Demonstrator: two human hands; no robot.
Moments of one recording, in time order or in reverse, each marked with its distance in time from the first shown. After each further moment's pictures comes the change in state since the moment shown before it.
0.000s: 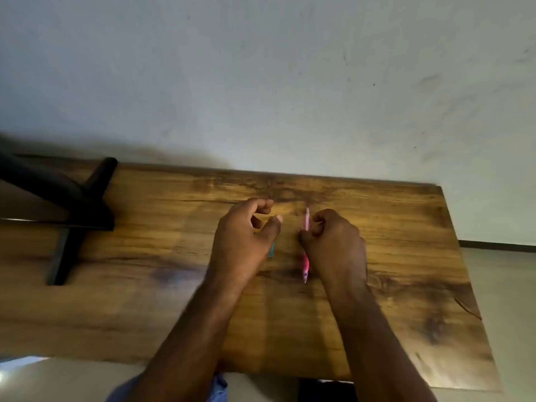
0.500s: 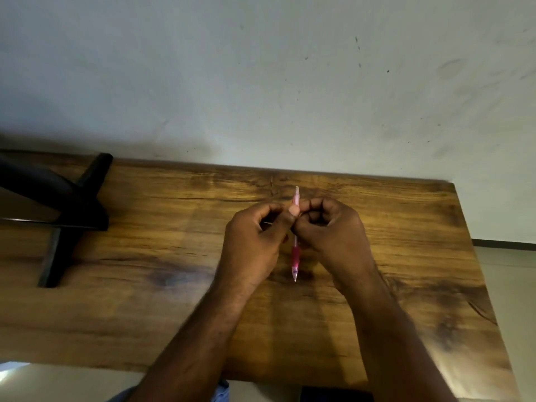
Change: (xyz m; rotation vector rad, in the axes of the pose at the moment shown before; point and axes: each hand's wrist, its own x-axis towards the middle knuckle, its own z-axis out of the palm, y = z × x) left_hand -0.003 0.014 0.006 -0.262 -0.090 -0.078; right_hand 0.005 -0.008 -0.006 0.728 -0.218 -0.036
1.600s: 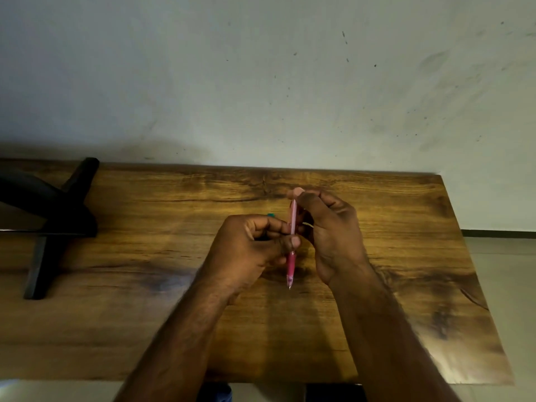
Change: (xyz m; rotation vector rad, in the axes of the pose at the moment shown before) left_hand -0.006 -0.006 -0.020 -0.237 -0.303 -0.188; right_hand 0.005 -0.003 0.015 0.399 0.132 0.089
